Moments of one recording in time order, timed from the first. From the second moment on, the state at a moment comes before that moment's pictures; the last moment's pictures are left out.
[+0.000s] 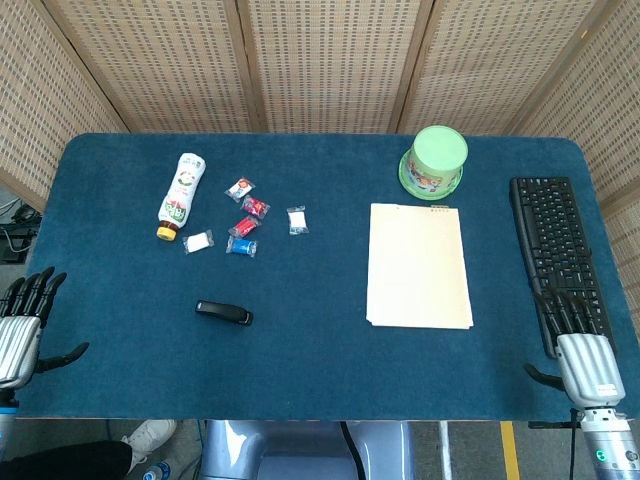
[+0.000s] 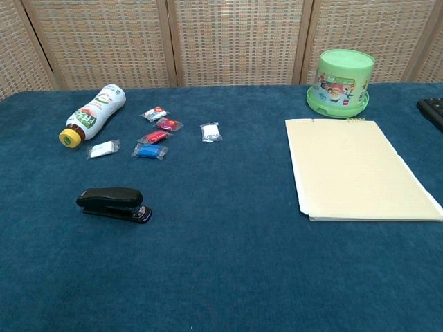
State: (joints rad) left arm -0.11 -1.14 -0.04 -1.63 1.49 1.45 0.07; right arm 0.08 -1.14 0.05 -1.63 -1.52 1.47 -0.06
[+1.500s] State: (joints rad) left arm -0.60 -1.31 -0.12 -1.74 1.02 0.94 0.65; right arm 0.08 -1.13 0.06 -1.62 -1.50 1.48 0.03
